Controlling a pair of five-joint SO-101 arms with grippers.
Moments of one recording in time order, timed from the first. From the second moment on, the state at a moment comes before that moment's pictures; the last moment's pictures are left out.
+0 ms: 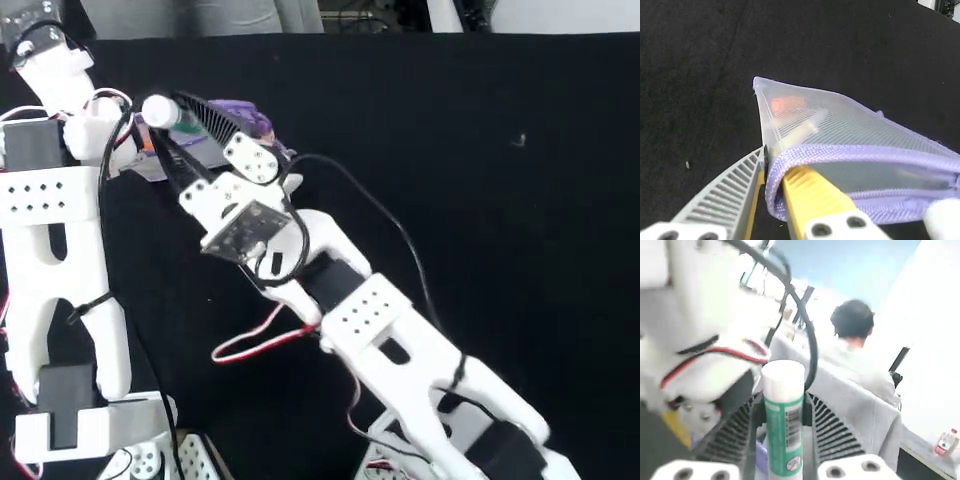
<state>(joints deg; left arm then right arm) -11.2 -10.7 -15.5 86.5 14.5 -41.4 -26.3 44.3 -25.1 28.1</state>
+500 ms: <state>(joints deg) -10.9 -10.6 -15.5 86.3 14.2 -34.8 -10.2 39.1 -38.8 4.5</state>
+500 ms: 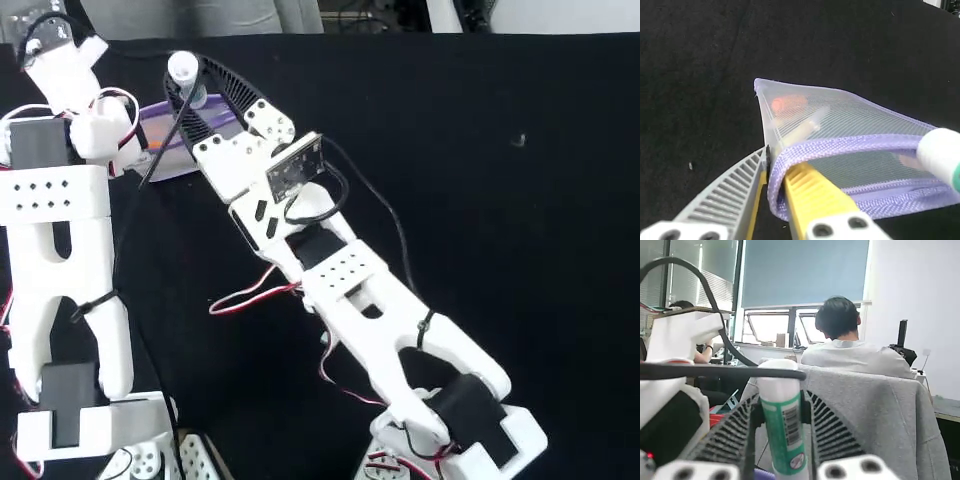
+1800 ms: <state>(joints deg) -11.2 -10.6 -15.4 86.2 14.1 -38.1 -20.9 45.5 -27.0 4.1</state>
